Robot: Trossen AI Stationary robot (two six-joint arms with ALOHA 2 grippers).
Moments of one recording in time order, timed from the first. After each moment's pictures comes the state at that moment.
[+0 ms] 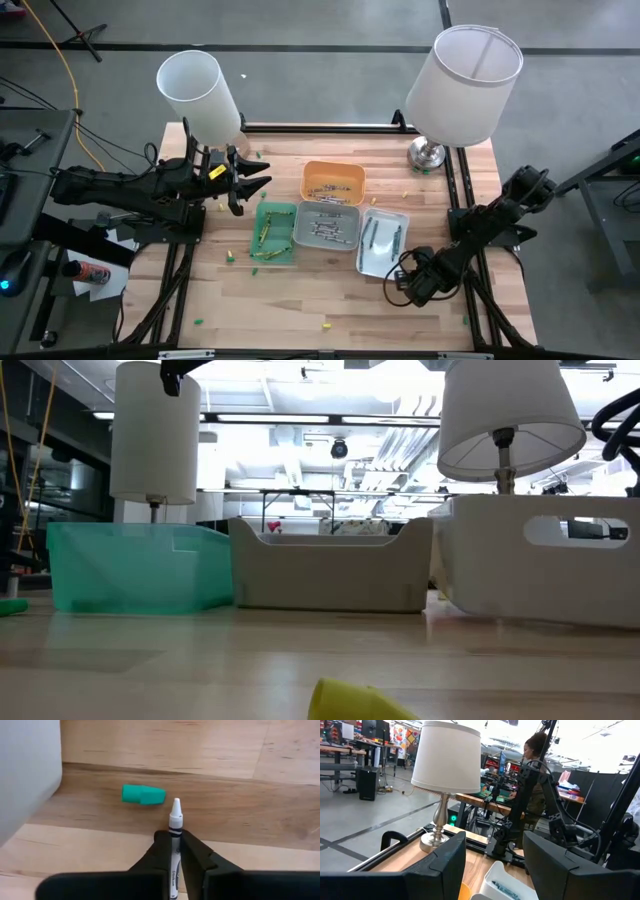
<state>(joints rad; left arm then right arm) -0.04 0.72 0.58 0.24 -0.28 -0.23 0.77 1.56 0.74 -0.68 -0.06 2.25</state>
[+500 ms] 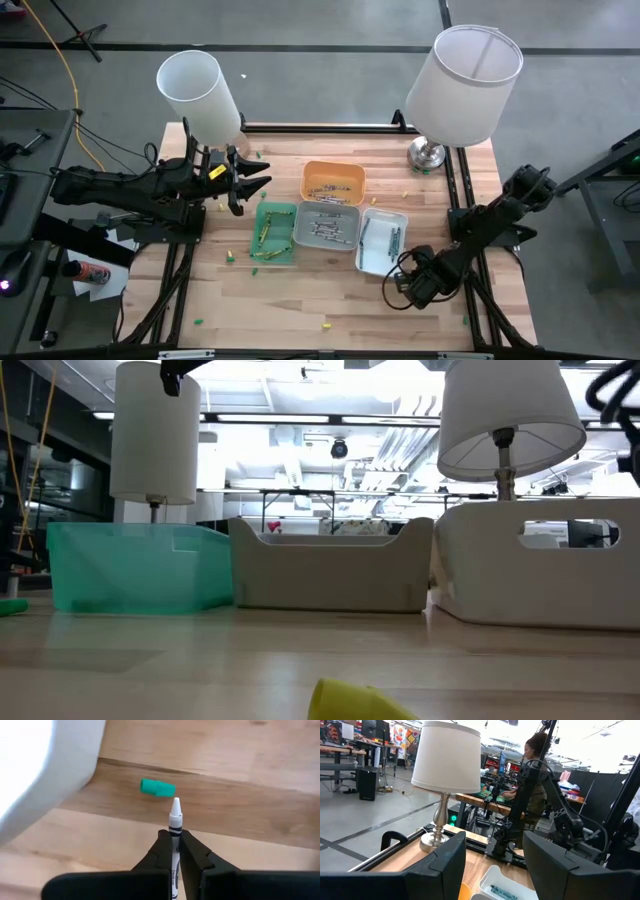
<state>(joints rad) -0.04 0.72 0.58 0.24 -0.28 -0.23 0.77 1.55 0.84 -0.79 -0.01 2.17</state>
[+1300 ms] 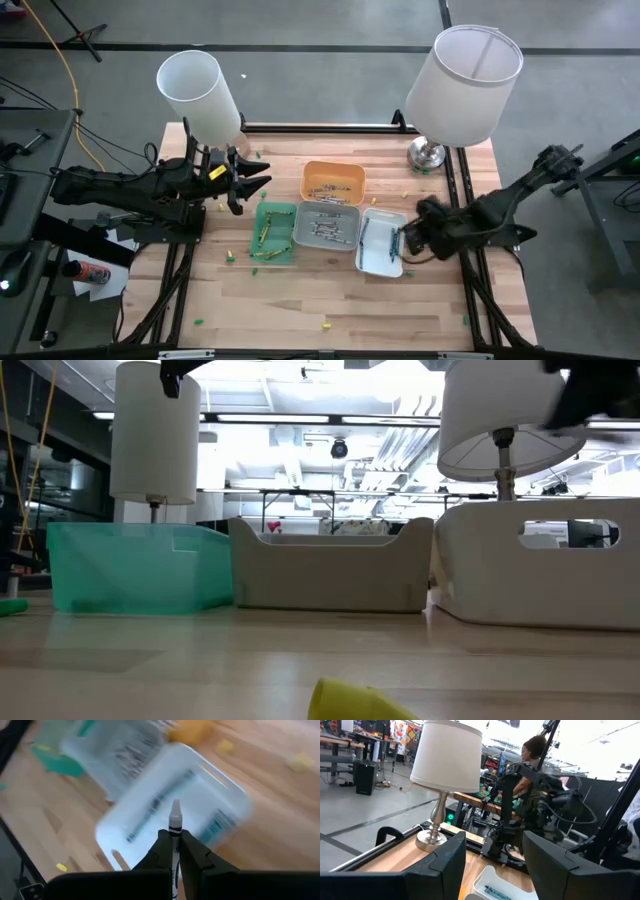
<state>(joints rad) -0.04 0.72 0.58 0.24 -0.28 -0.29 0.60 1.04 0.95 -1.05 0.49 1.52</state>
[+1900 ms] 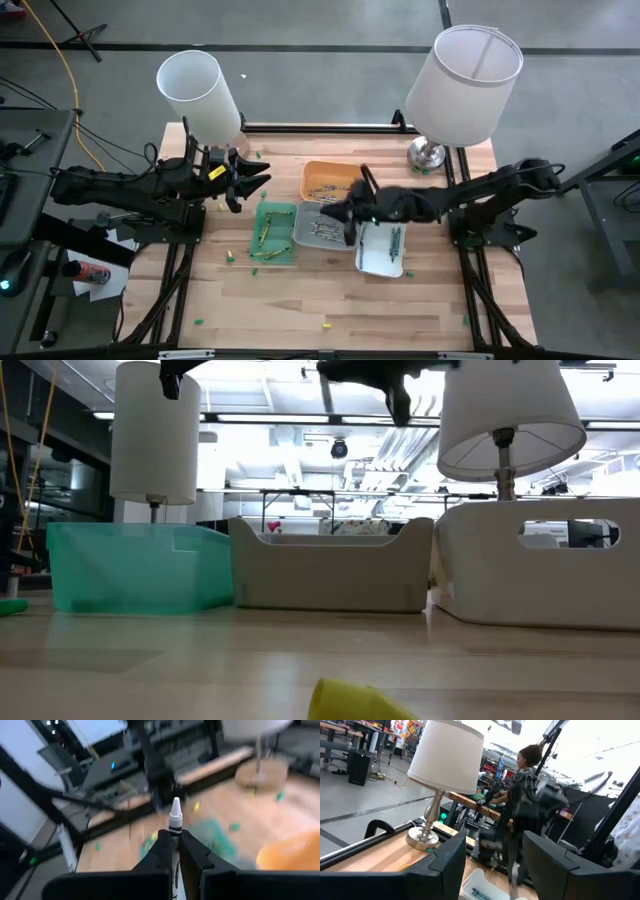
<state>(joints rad) -0.04 0.72 0.58 0.25 -0.28 -0.39 0.17 1.45 0.93 0.28 0.25 0.44</state>
